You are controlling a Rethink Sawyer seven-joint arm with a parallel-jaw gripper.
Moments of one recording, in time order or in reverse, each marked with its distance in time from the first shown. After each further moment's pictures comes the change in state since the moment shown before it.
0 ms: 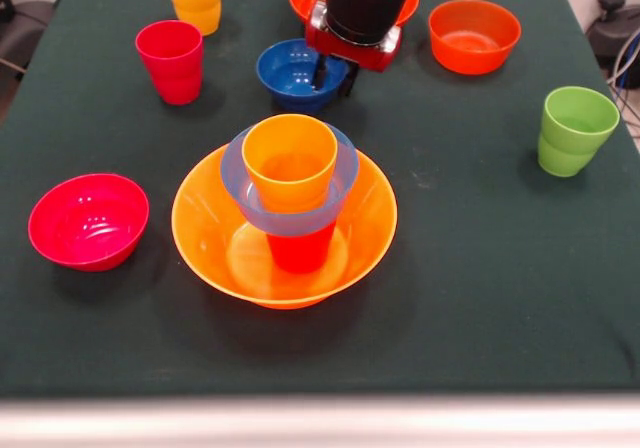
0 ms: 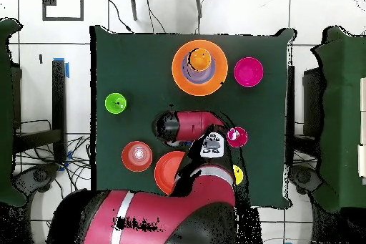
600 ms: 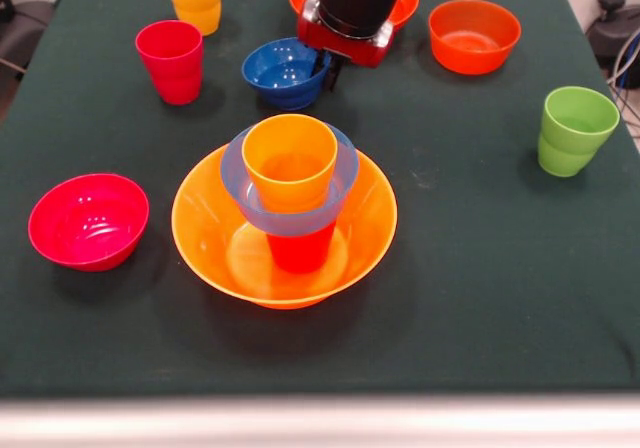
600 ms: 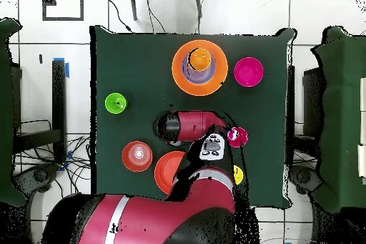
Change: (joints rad) arm 0.012 -0.017 -0.030 0.000 0.000 -0.005 0.000
